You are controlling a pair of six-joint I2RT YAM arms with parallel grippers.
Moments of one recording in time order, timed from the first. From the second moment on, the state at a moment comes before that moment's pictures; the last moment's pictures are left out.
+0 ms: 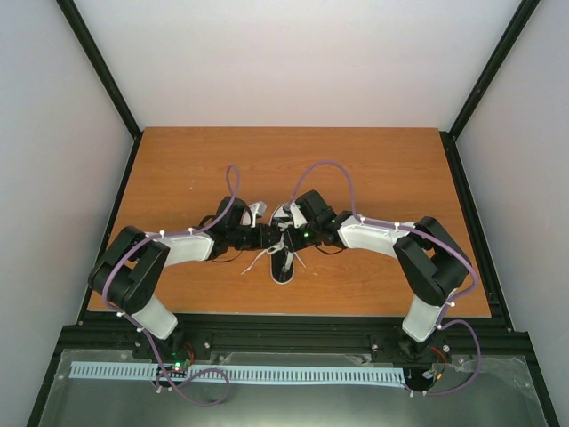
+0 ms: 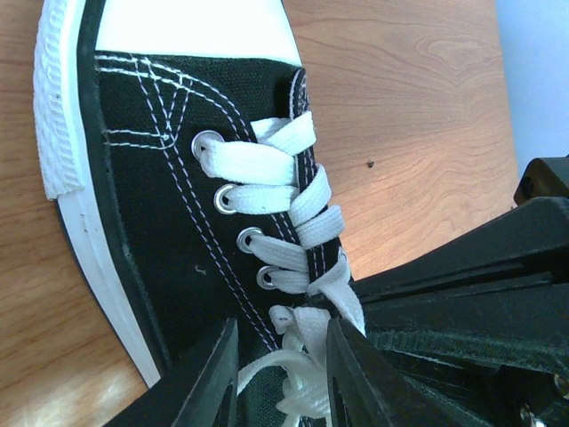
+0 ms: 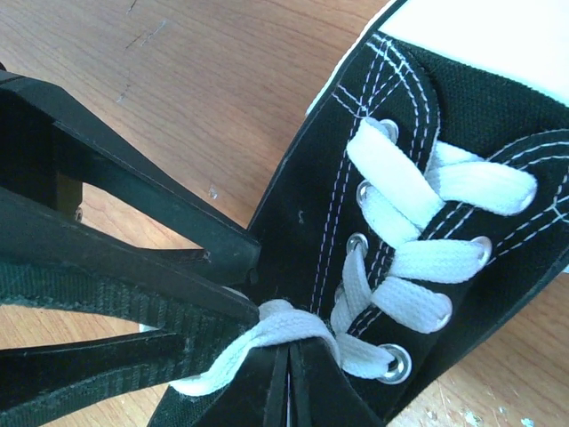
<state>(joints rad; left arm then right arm) -0.51 1.60 0.67 0.17 0.53 -0.64 0.73 1.75 1.00 -0.18 -0.32 0.34</state>
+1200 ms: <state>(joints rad) -0.50 1.66 0.66 0.25 0.67 -0.67 0.73 1.75 1.00 -0.20 -0.31 0.34</state>
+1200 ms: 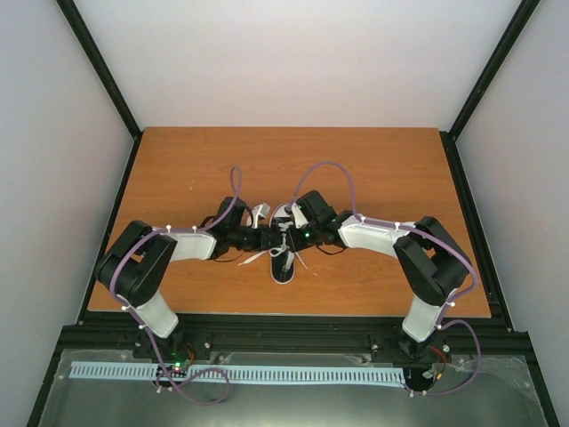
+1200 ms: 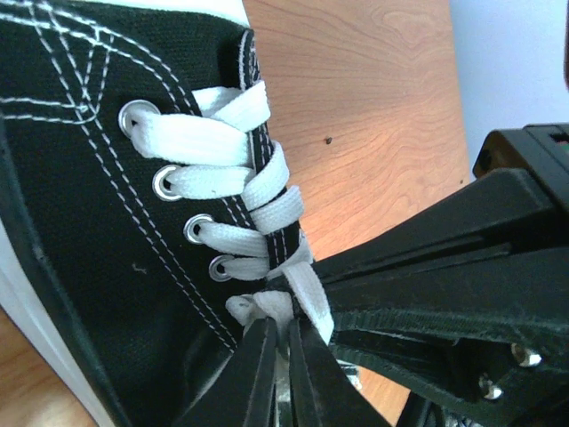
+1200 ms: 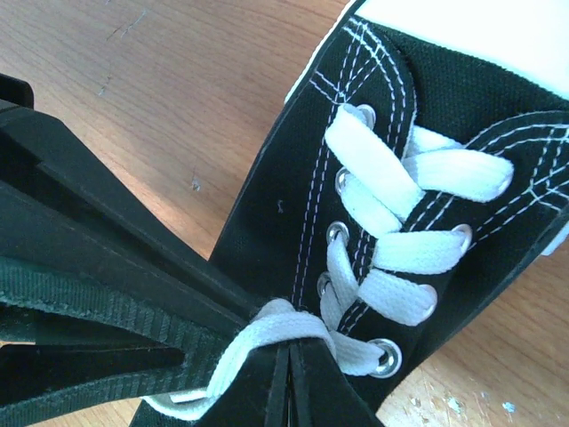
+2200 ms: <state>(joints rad) -0.51 1.58 0.64 0.27 0.55 -0.73 0.73 1.53 0.93 -0.30 -0.15 0.32</state>
